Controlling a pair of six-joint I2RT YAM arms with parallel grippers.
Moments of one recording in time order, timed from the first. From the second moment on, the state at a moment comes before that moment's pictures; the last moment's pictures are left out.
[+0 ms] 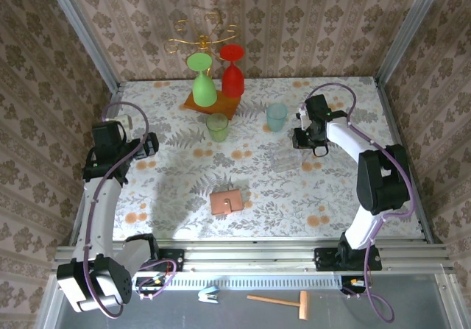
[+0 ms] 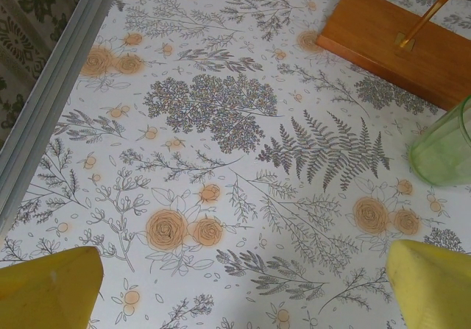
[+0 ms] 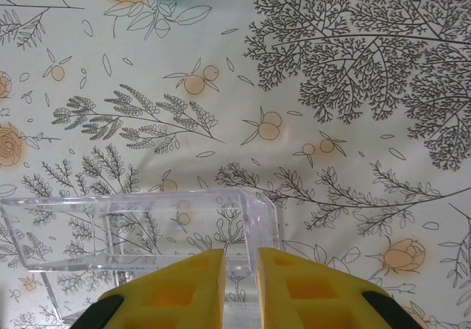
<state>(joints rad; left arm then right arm) 0.09 1.00 0.90 -0.59 0.10 -0.10 0.18 1.75 1.25 -0.67 -0.15 0.13</state>
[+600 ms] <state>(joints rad) 0.09 1.00 0.90 -0.59 0.10 -0.10 0.18 1.81 1.31 -0.70 -0.14 0.10</state>
